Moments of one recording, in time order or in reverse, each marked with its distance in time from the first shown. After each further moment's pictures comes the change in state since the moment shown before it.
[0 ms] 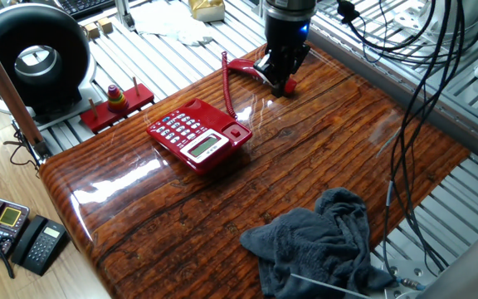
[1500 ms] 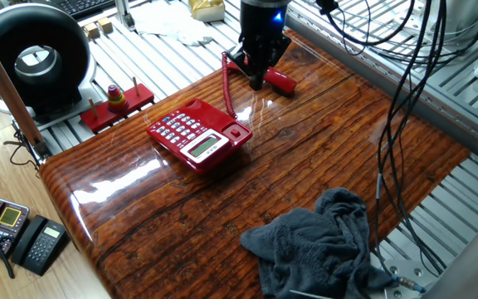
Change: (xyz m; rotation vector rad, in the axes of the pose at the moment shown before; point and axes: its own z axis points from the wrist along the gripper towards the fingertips) arm -0.017 0.041 -0.022 -0.015 0.009 0.099
